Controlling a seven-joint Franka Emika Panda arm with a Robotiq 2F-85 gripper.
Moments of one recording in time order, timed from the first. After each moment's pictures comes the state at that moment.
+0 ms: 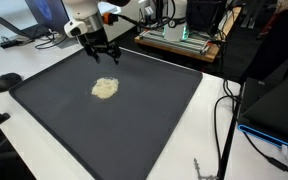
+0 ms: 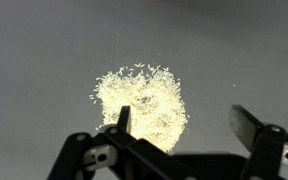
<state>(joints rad) -0.16 0.36 0.04 -2.02 -0.06 2.28 -0.41</state>
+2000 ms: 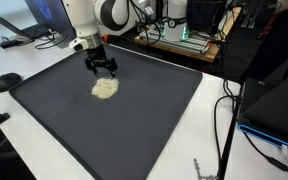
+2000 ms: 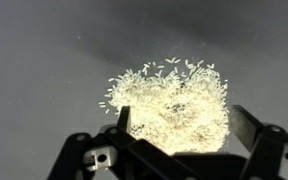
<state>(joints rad) -0.25 0.52 0.05 -2.06 0.10 2.60 -0.64</state>
